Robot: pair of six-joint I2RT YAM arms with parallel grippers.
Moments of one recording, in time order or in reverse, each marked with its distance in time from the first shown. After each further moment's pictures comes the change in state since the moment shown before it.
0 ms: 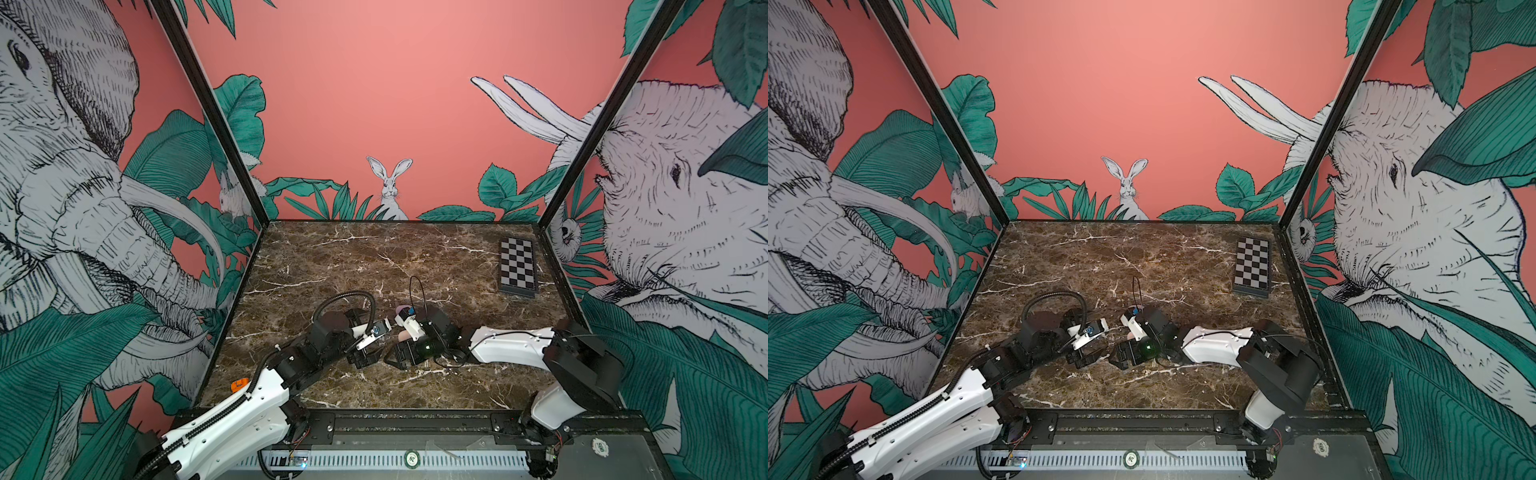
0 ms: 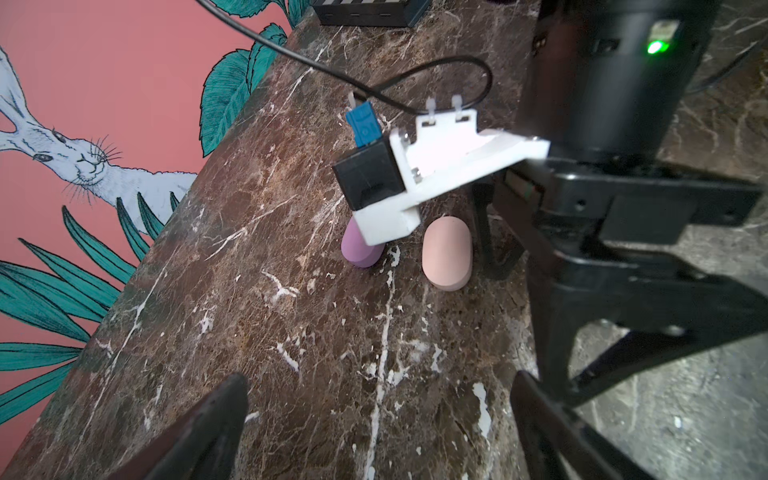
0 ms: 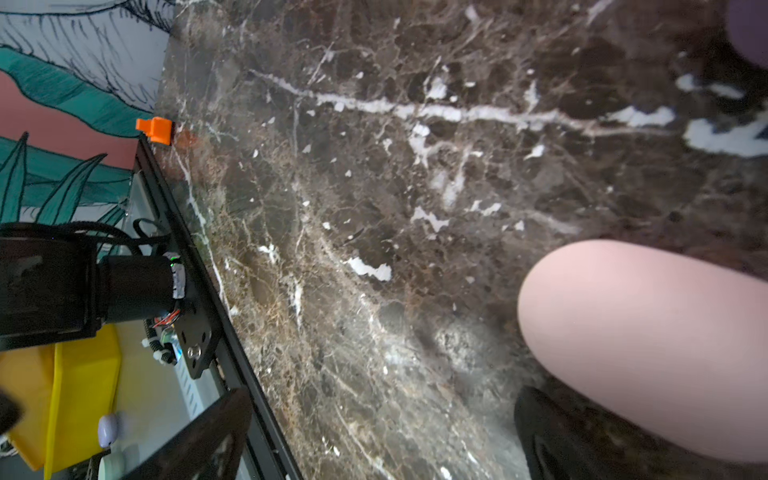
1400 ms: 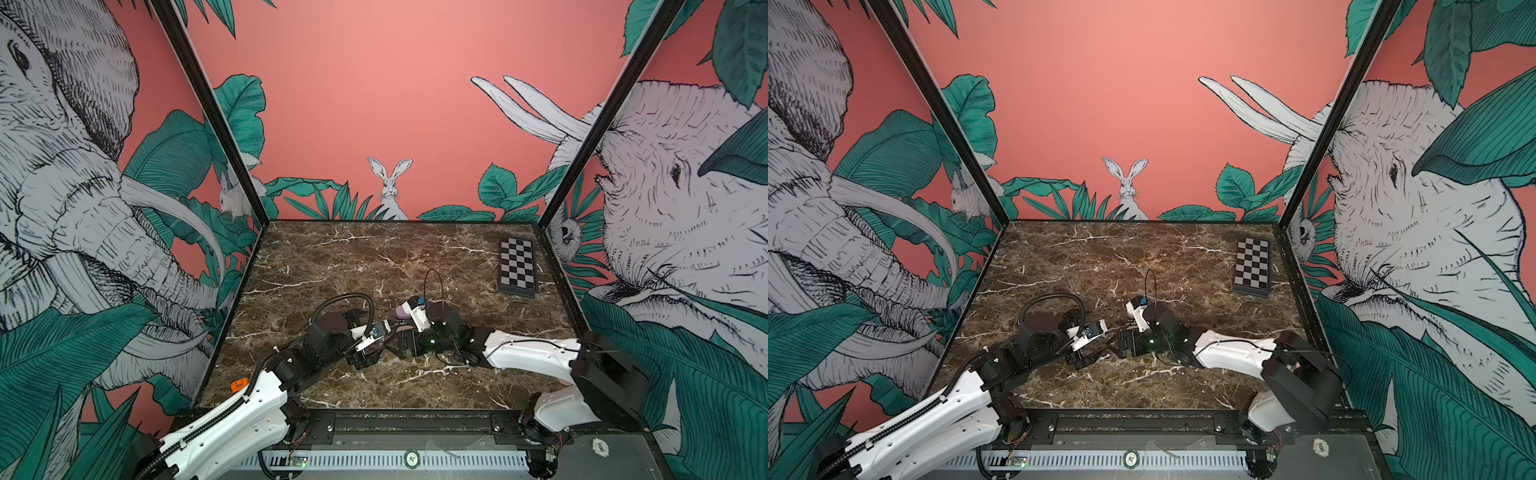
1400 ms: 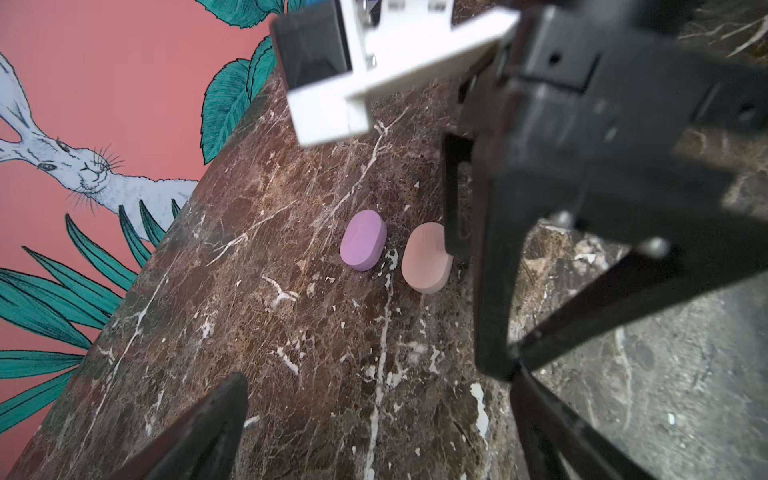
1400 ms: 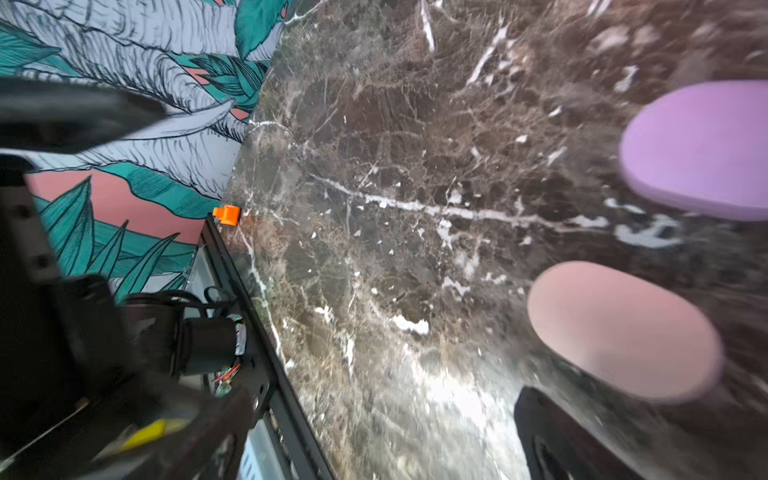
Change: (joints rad) left arm 0.000 -0.031 -0.010 0.002 -0.005 0.008; right arm 0.000 -0.235 -0.044 0.039 0.092 0.081
